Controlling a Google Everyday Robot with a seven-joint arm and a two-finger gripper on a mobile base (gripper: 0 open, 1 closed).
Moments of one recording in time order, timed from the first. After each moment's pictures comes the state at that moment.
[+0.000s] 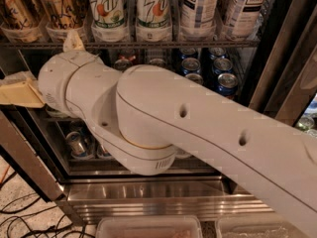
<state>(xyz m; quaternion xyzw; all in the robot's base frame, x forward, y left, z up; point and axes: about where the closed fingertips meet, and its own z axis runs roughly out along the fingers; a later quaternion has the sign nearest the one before) 0.477 0.201 1.032 -0.36 0.62 0.25 0.65</state>
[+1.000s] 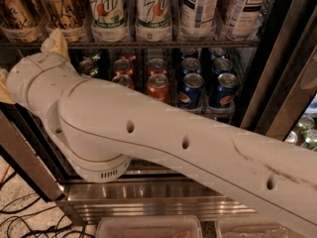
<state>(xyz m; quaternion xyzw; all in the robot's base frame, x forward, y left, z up) 0.499 0.239 1.030 -0.31 0.62 0.21 0.68</state>
